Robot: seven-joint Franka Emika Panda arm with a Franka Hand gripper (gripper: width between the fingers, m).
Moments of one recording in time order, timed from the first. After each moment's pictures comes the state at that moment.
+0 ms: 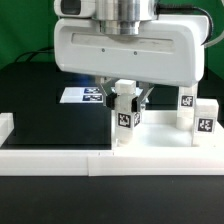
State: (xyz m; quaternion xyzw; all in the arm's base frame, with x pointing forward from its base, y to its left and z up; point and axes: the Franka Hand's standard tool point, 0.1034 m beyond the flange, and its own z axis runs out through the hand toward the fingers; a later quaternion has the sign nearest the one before) arm 0.638 -0.005 0.087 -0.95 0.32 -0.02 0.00
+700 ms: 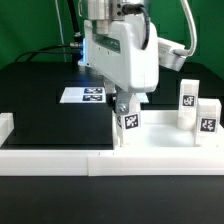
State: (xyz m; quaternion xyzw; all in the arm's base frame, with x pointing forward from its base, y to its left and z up) arm 0.631 -0.017 0.085 -0.78 0.62 -0.02 0.02
